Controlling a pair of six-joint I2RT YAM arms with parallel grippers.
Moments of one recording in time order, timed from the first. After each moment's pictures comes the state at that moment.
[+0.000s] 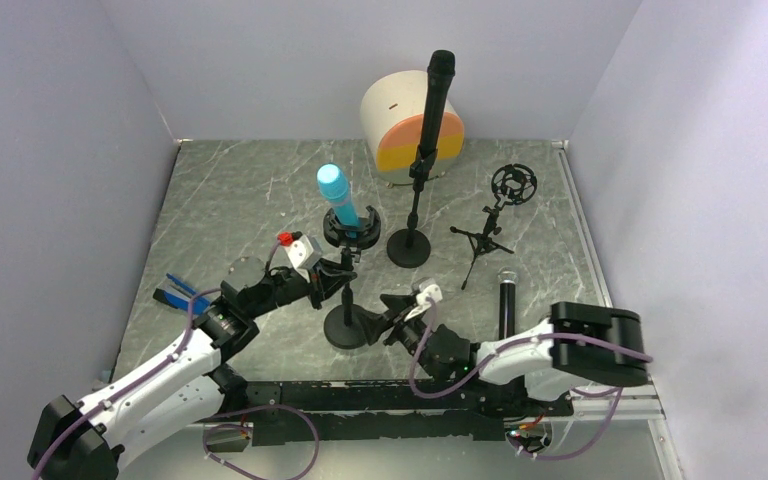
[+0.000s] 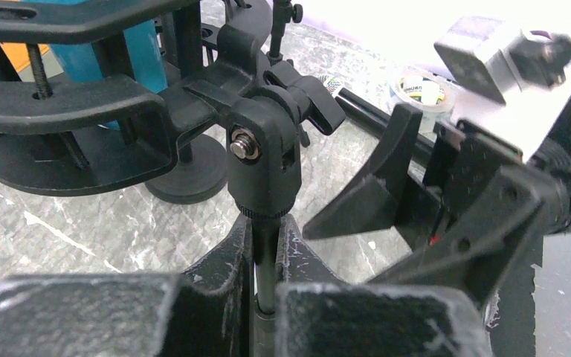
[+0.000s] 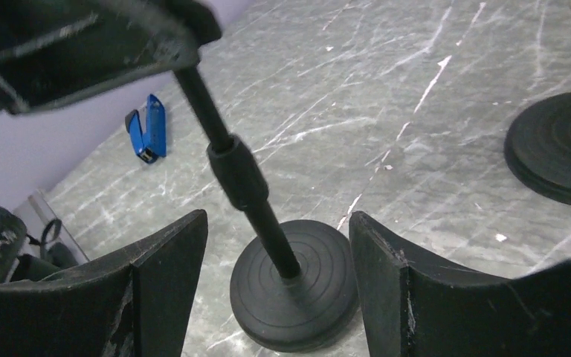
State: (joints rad) left arm -0.66 0.78 0.43 0.32 0.42 -0.12; right arm 1.40 1.44 0.26 1.22 0.70 0.34
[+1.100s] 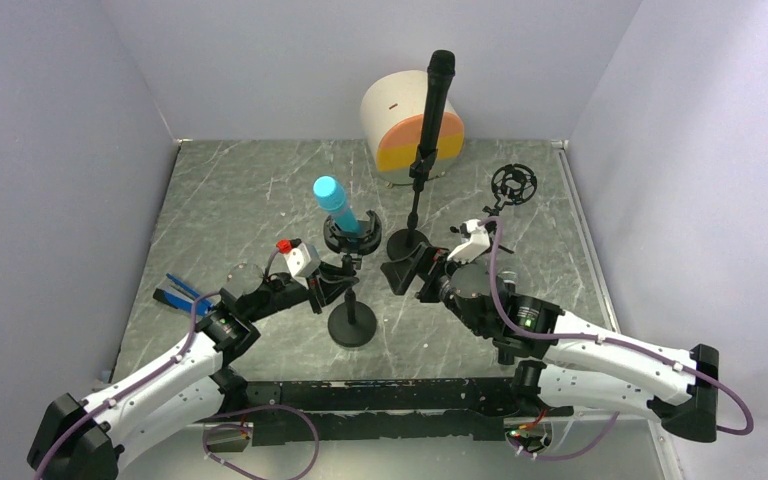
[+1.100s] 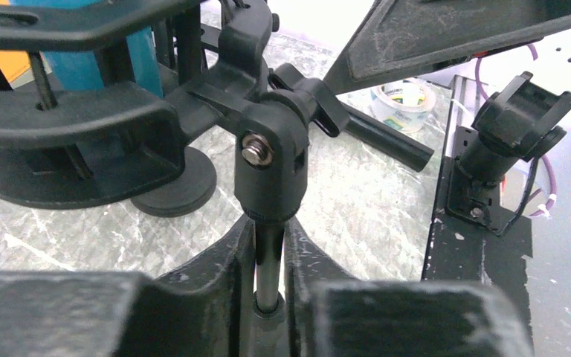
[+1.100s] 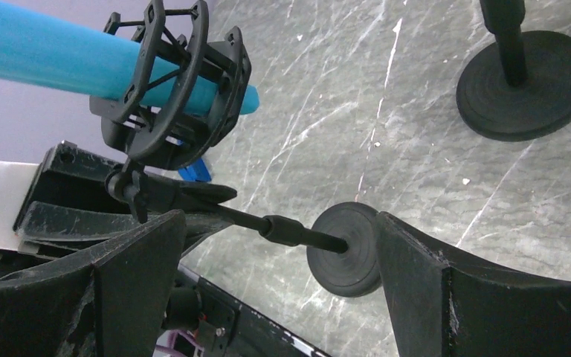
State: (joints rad) left arm -0.66 0.77 0.36 0.44 0.48 -0.12; right arm 1.13 0.86 0.76 -0.21 0.52 0.89
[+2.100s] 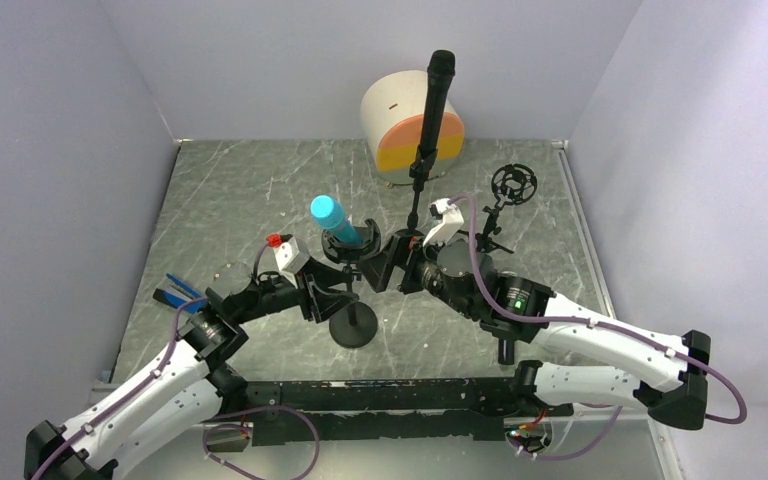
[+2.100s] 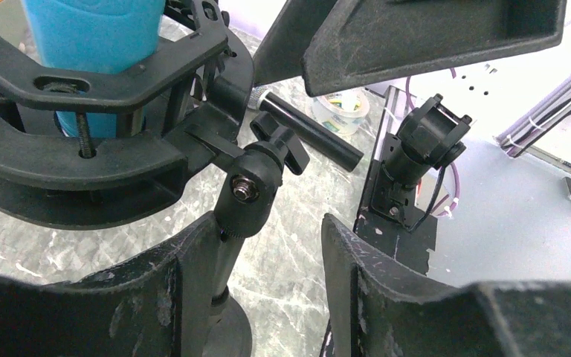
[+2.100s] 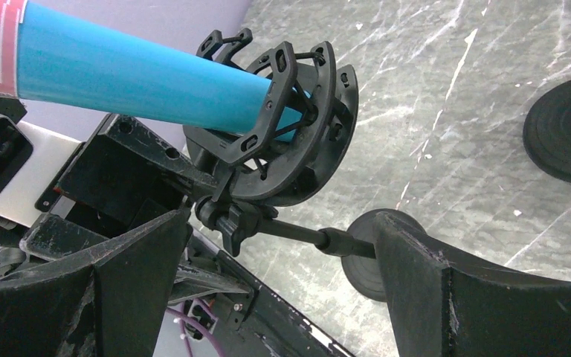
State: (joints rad) left arm -0.66 0.65 0.45 0.20 0.54 -0.28; right arm 1.13 1.00 0.96 -0.23 0.36 0.77
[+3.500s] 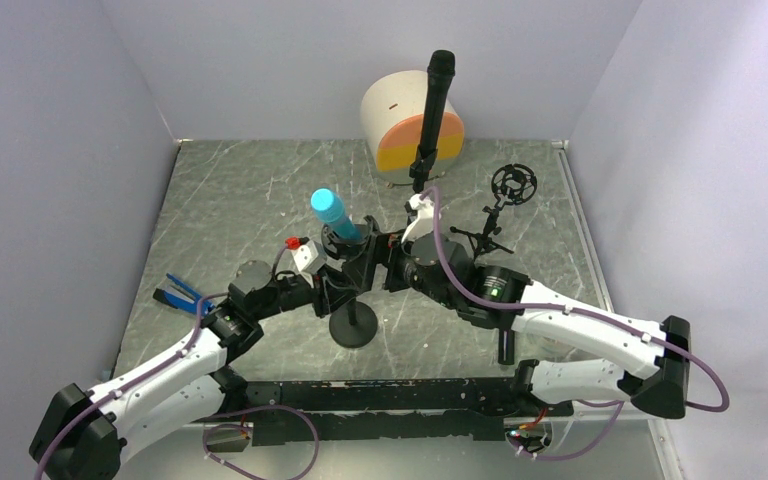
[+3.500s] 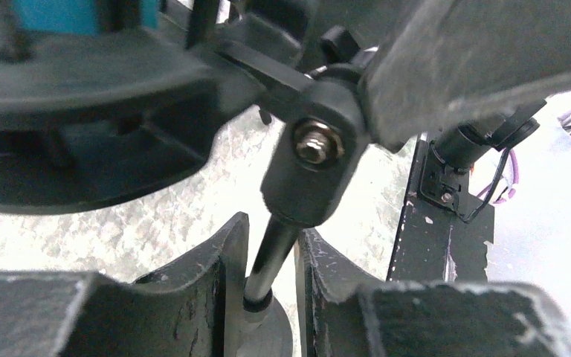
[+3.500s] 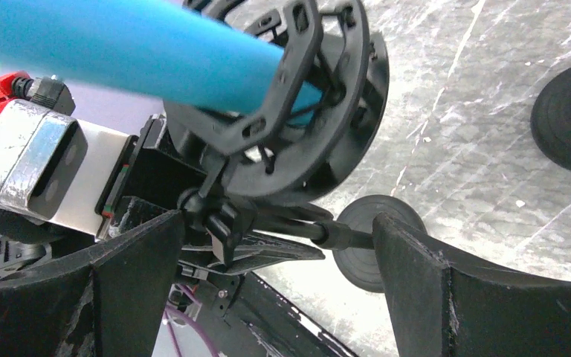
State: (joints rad) left arm -0.67 0.82 0.37 0.41 0.50 -0.21; right arm 1.12 1.12 1.04 -0.28 0.31 0.74
